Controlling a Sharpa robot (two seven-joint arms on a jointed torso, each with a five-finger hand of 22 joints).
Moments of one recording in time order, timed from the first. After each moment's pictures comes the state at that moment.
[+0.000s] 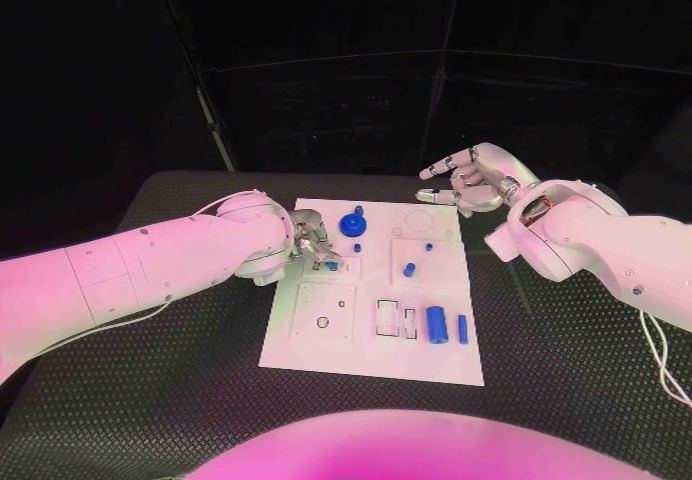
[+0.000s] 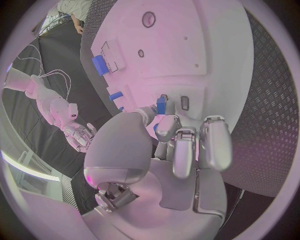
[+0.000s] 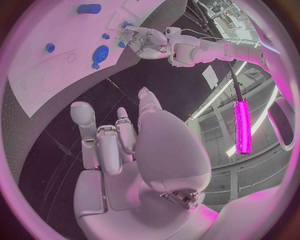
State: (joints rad) left arm 1.13 -0.67 -0.02 1.39 -1.11 0.04 -0.52; left_hand 1.27 -0.08 0.51 0.23 0.05 0.92 0.06 0.55 0.59 1.34 -0.01 1.18 1.12 1.47 -0.07 1.57 1.31 0.08 1.42 0.04 1.40 1.28; right arm 1.07 -0.85 0.15 1.54 -0.99 -0.37 0.01; right_hand 1.44 -0.05 -0.14 0.22 0.34 0.89 0.17 0.11 0.07 1.36 0.08 1.32 1.26 1.46 0.01 1.48 1.31 0.12 1.13 0.11 1.21 0.80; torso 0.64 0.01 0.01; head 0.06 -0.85
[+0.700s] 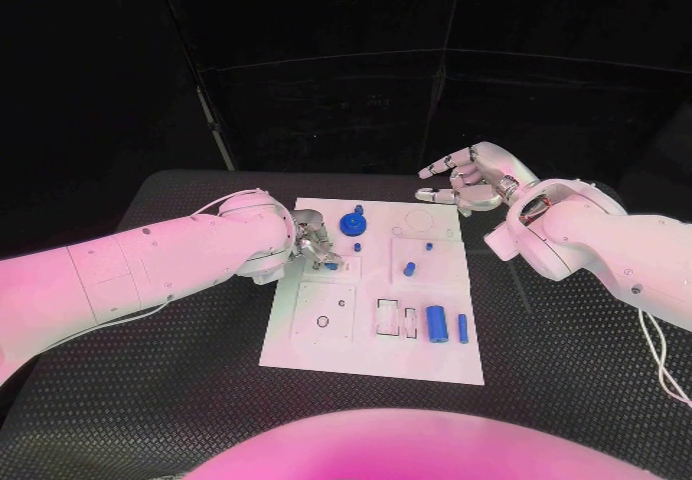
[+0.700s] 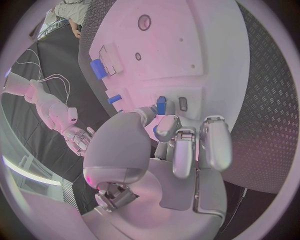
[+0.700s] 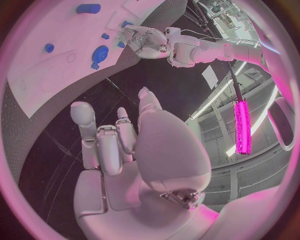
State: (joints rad) left arm 1.13 -0.66 -0.02 1.38 -1.14 0.07 -0.53; left_hand 1.26 -0.10 0.53 0.22 0.05 0.92 0.07 0.56 0.60 1.34 -0.01 1.18 1.11 1.47 -0.07 1.57 1.31 0.08 1.42 0.04 1.40 1.28; right arm 1.07 -0.85 0.15 1.54 -0.99 -0.37 0.01; right_hand 1.44 -0.05 -0.14 0.22 0.34 0.89 0.17 0.11 0.07 1.36 0.08 1.32 1.27 1.46 0.01 1.48 1.31 0.12 1.13 0.11 1.21 0.80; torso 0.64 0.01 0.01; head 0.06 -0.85
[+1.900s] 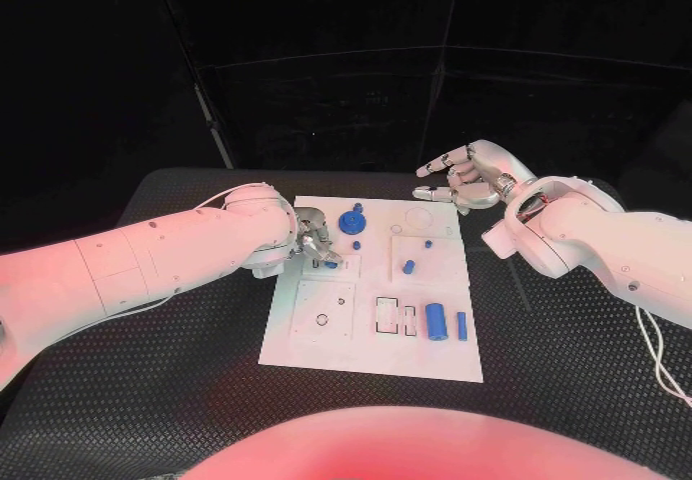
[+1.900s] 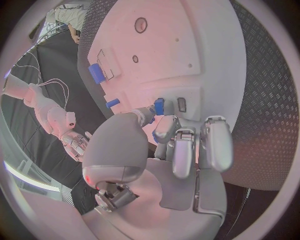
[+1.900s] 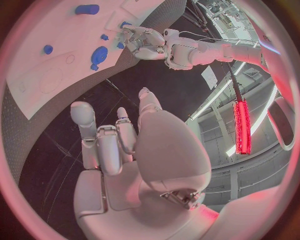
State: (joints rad) left arm 1.14 -0.63 -0.01 1.34 -1.16 0.14 -0.53; left_hand 1.20 -0.11 0.55 0.19 0.05 0.95 0.04 0.59 0.62 1.36 -0.03 1.19 1.13 1.47 -0.08 1.57 1.31 0.07 1.42 0.03 1.40 1.29; right arm 1.07 -0.84 0.15 1.53 -0.99 -0.36 0.02; right_hand 1.44 -0.04 -0.14 0.22 0.34 0.90 0.17 0.11 0.07 1.36 0.08 1.32 1.26 1.46 0.01 1.48 1.31 0.12 1.13 0.11 1.21 0.80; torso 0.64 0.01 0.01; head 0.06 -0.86
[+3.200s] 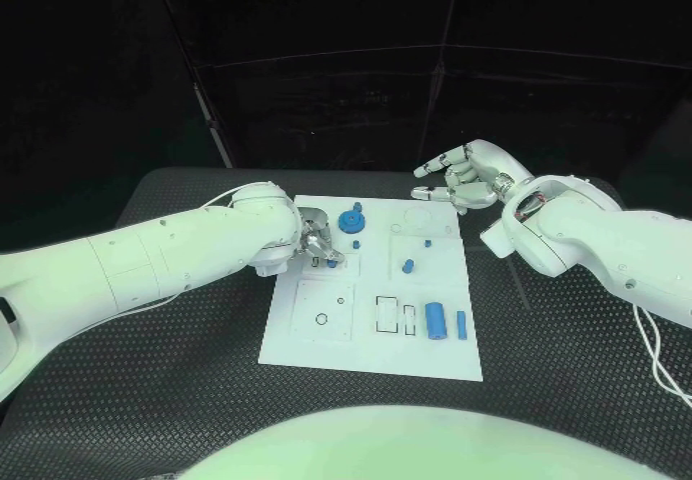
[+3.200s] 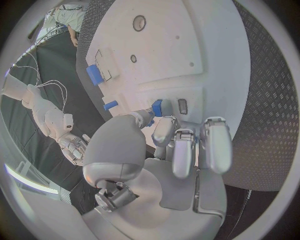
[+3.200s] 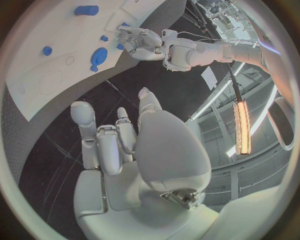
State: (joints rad) left arm 1.14 -0.60 -0.01 1.30 -1.17 0.17 -0.53; left_hand 1.12 -0.06 0.58 0.19 0.05 0.97 0.03 0.64 0.65 1.38 -0.04 1.21 1.15 1.47 -0.08 1.57 1.31 0.07 1.43 0.03 1.41 1.31; right arm 1.07 -0.84 0.15 1.53 -1.00 -0.35 0.01; right_hand 1.44 -0.04 -0.15 0.22 0.34 0.90 0.17 0.11 0.07 1.36 0.08 1.32 1.26 1.46 0.01 1.47 1.31 0.12 1.13 0.11 1.21 0.80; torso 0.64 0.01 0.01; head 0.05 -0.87
